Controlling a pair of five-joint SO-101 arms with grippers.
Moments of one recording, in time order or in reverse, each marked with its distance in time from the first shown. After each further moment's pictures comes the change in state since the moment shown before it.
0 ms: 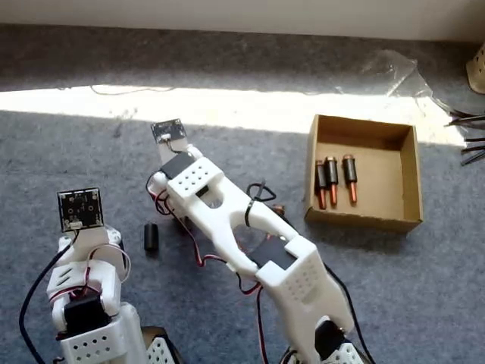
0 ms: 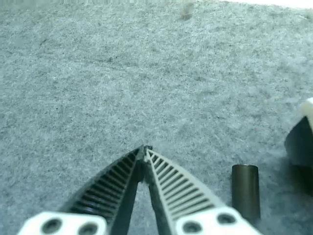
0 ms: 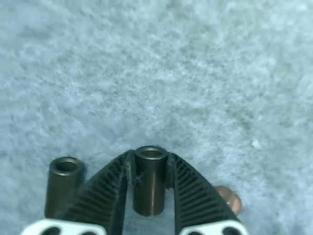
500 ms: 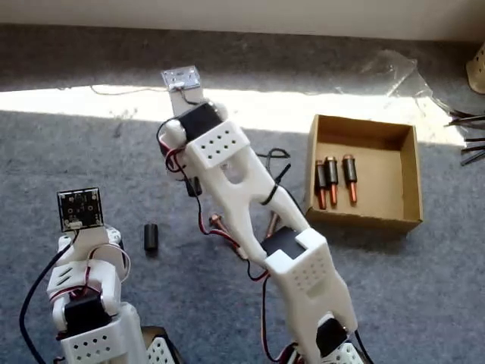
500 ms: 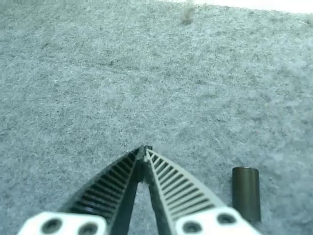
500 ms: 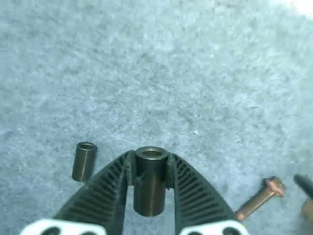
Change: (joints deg) left arm 0.0 0.0 0.4 -0.8 0.0; right arm 6.2 0.1 -37.0 28.9 6.9
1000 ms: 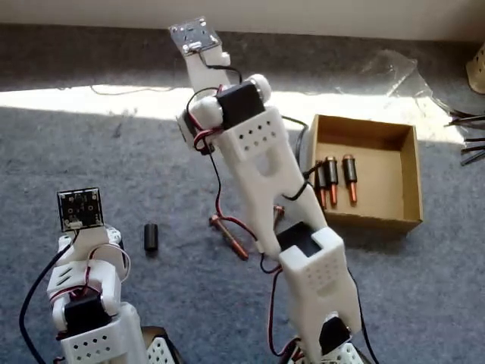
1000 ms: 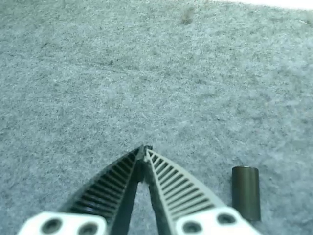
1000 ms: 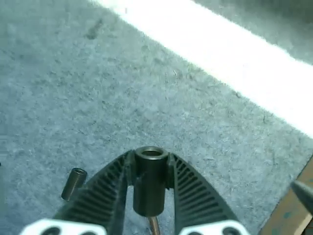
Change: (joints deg) left arm 0.0 0.0 0.0 0.0 0.0; right arm 5.3 -6.2 -11.9 0.6 11.8
